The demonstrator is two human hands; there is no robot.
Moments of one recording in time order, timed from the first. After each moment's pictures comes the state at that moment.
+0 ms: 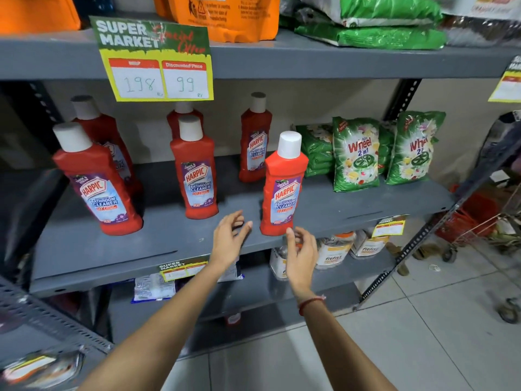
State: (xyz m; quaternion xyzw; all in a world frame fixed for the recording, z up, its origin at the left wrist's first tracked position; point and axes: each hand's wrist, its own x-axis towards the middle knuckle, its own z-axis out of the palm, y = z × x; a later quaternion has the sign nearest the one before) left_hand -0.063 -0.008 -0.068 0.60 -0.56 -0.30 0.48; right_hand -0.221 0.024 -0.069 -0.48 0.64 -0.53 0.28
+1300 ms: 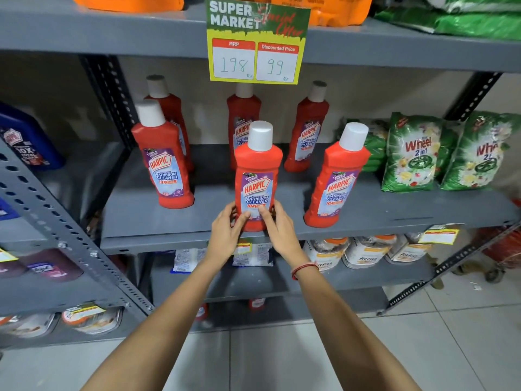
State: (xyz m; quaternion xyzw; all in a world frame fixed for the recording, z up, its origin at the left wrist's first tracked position) left_hand 0.020 0.044 -0.058 0.63 -0.53 -0.26 0.51; right_hand -0.112 0.006 -0.049 -0.66 0.45 -0.39 0.45
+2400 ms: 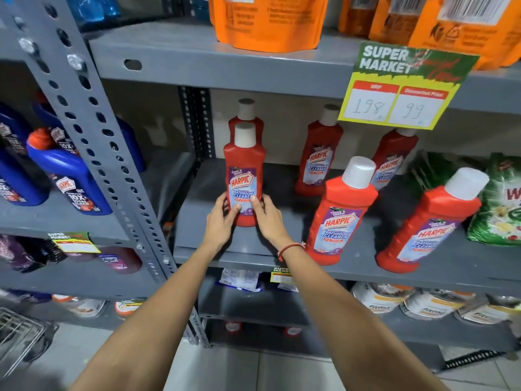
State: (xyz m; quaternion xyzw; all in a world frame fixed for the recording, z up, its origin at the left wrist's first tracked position) left_hand 0.186 0.034 -0.045 0.67 -0.44 -0.23 0.56; right_hand 0.070 -0.024 -0.026 -0.69 0.42 -0.32 0.50
